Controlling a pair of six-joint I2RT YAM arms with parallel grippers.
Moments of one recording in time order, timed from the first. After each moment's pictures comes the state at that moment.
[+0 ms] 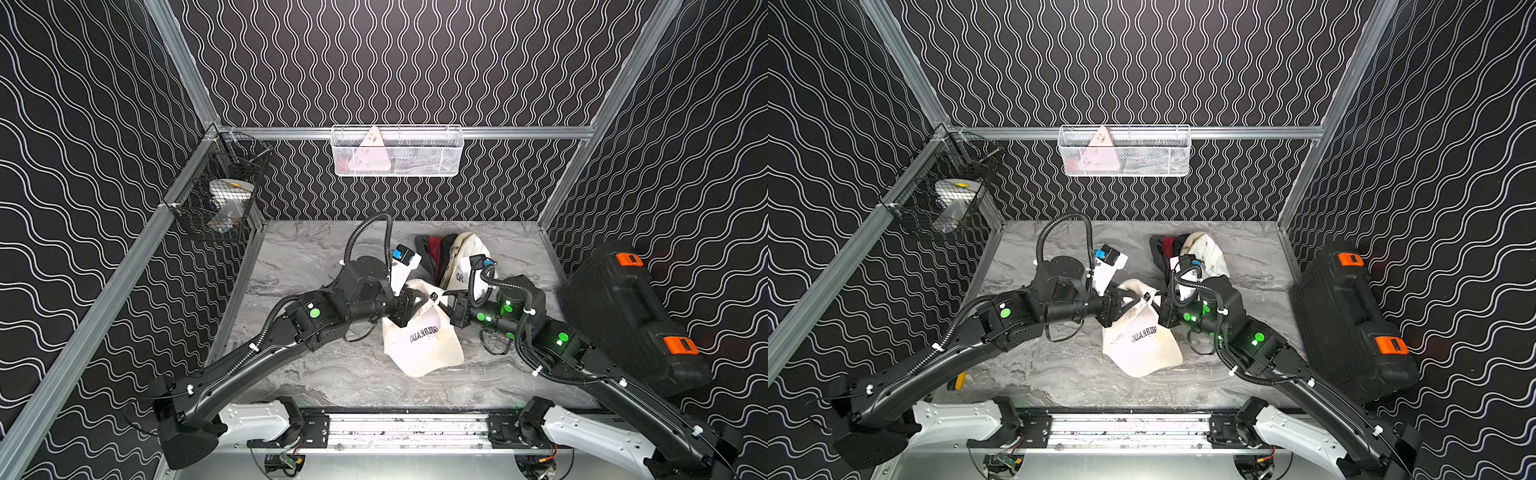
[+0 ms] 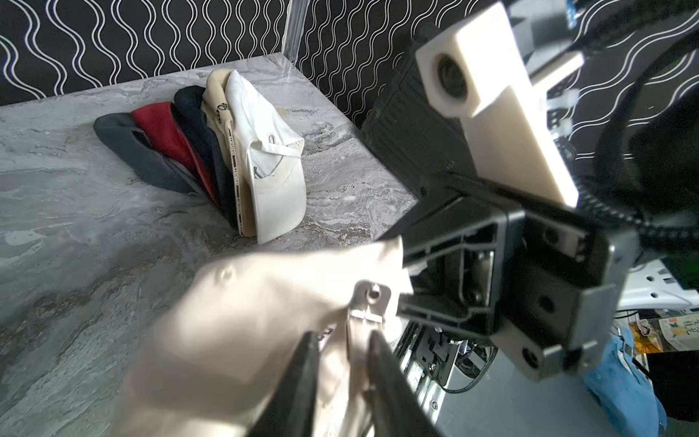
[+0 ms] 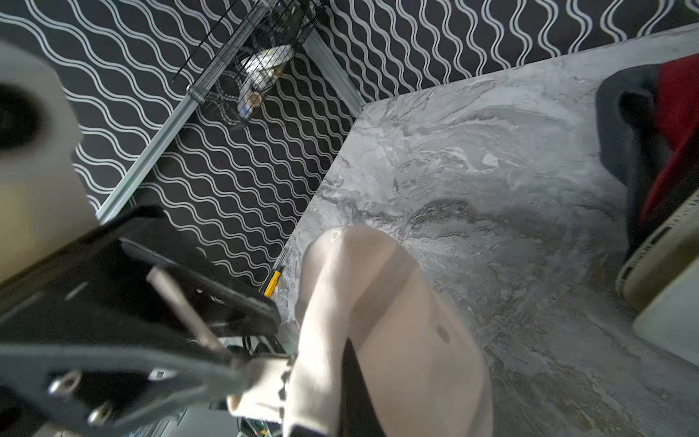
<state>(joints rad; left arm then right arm) -0.86 1.19 1.28 -0.55 0.13 -0.37 0.78 0.91 0.92 -0.30 -0.14 0.66</state>
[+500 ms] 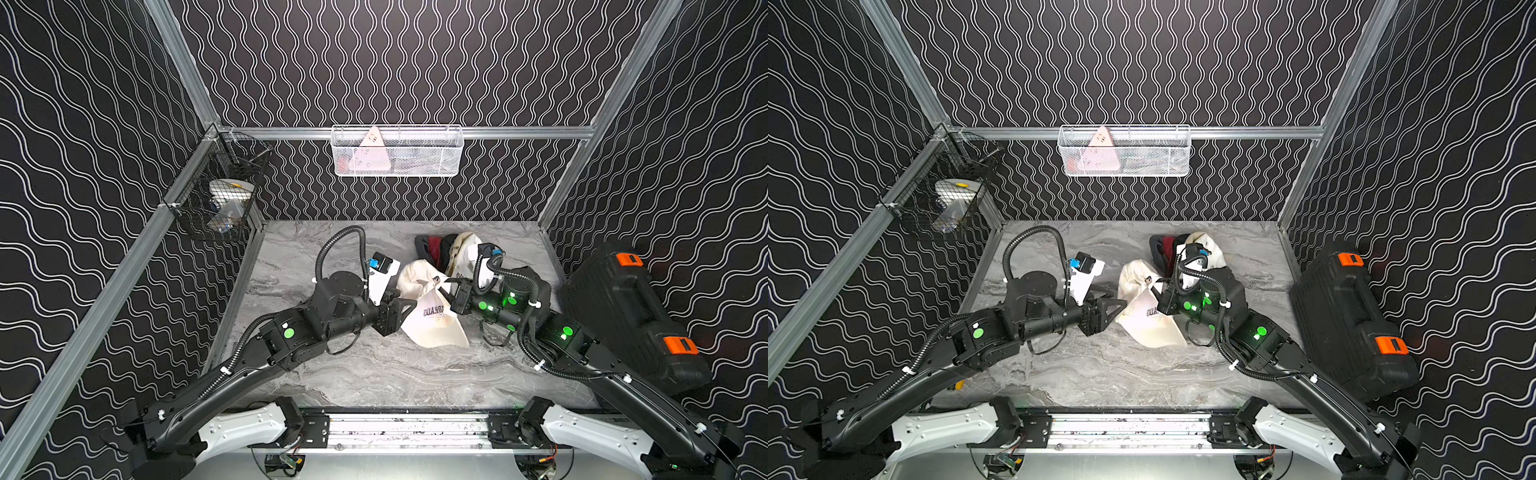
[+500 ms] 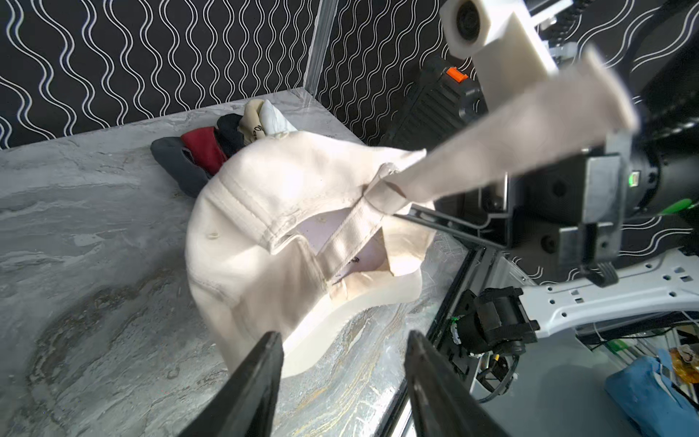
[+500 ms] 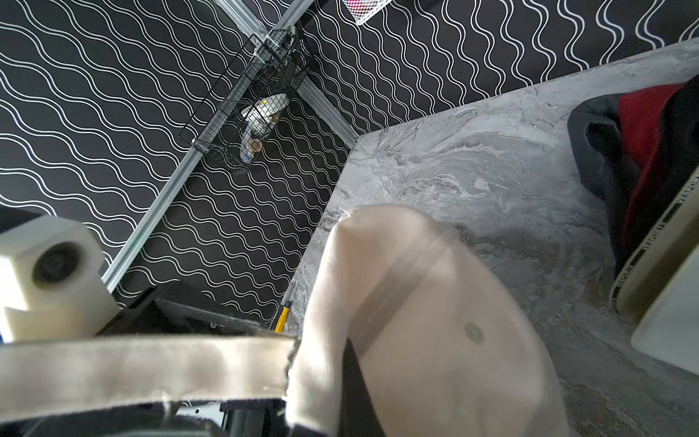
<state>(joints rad) -0.87 1.01 1.12 -0.48 0.04 -0.34 0.78 0.95 1.02 -0.31 -0.08 0.74</state>
